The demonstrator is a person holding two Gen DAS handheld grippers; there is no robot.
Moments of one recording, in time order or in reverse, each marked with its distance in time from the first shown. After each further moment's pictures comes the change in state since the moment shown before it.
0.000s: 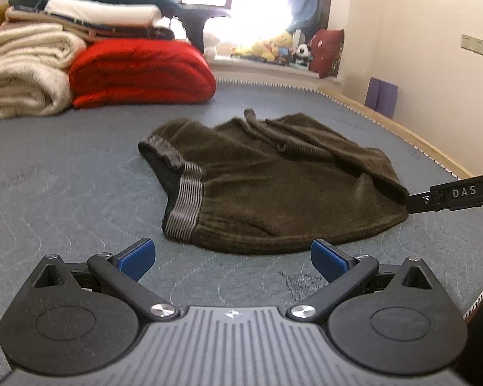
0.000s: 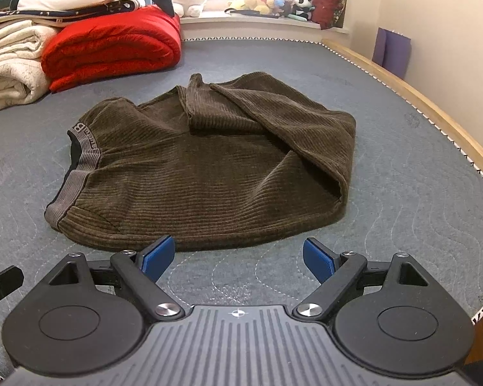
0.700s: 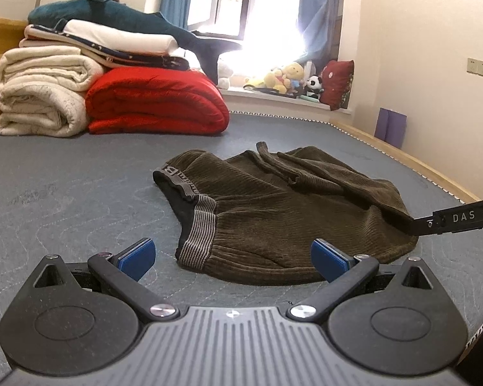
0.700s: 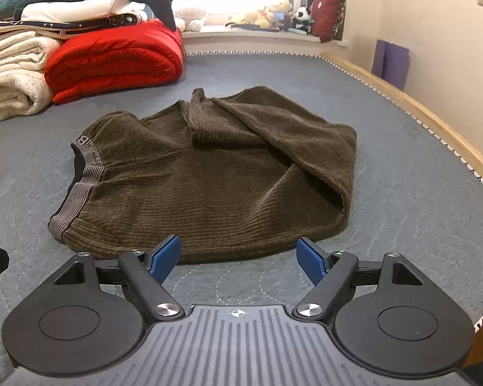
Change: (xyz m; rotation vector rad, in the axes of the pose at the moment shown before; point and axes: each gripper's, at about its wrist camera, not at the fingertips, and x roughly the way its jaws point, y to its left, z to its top) left arm -0.011 0.008 0.006 -0.042 -0.101 0.032; right arm -0.007 0.004 -0.001 0.003 -0.059 -0.007
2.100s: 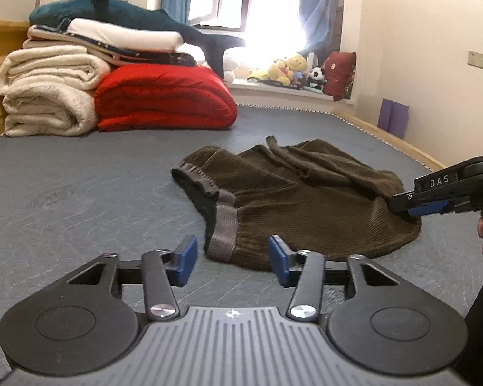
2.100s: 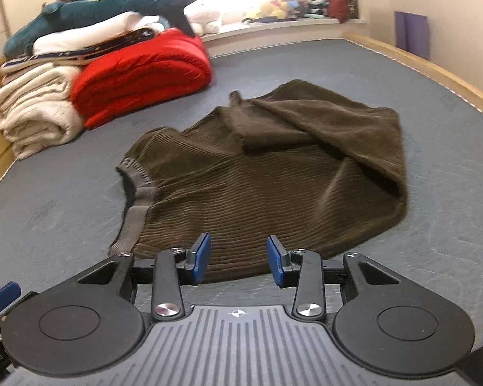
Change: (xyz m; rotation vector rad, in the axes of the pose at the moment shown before) left arm -0.034 0.034 0.011 0.026 0.047 0.018; right arm -0.001 0.027 0.021 0.132 0.034 0.184
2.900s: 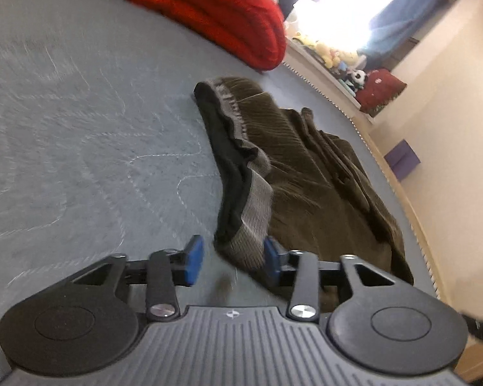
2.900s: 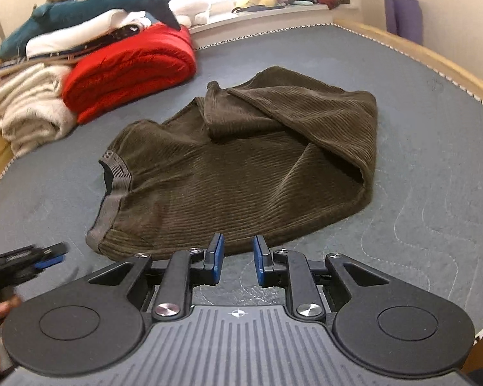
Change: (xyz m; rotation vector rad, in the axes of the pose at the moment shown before) left arm 0.177 0.113 -0.008 -0.527 0.256 -0.207; right arm -0.017 -0.076 -0.003 0.049 0.046 0.016
